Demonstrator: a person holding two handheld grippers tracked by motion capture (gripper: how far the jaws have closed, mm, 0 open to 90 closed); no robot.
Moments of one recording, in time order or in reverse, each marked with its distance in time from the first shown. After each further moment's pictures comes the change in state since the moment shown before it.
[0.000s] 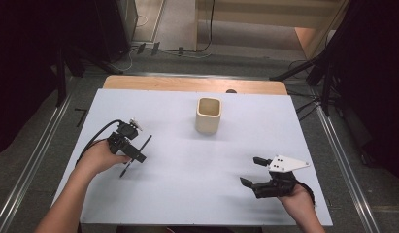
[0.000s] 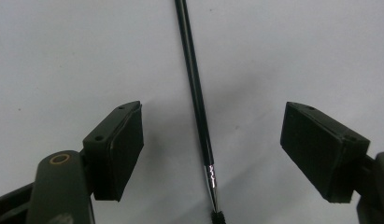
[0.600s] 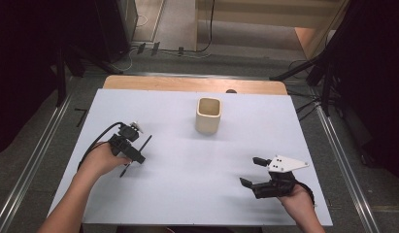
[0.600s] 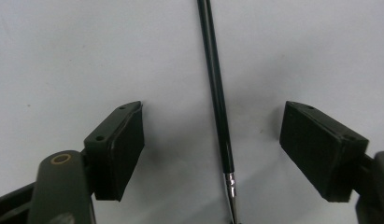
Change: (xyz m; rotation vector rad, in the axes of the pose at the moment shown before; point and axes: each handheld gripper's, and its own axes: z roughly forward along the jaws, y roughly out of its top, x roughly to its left) left arm -0.004 0.000 0.012 0.026 0.104 0.013; right arm 0.000 0.000 0.001 0.006 -0.002 -0.006
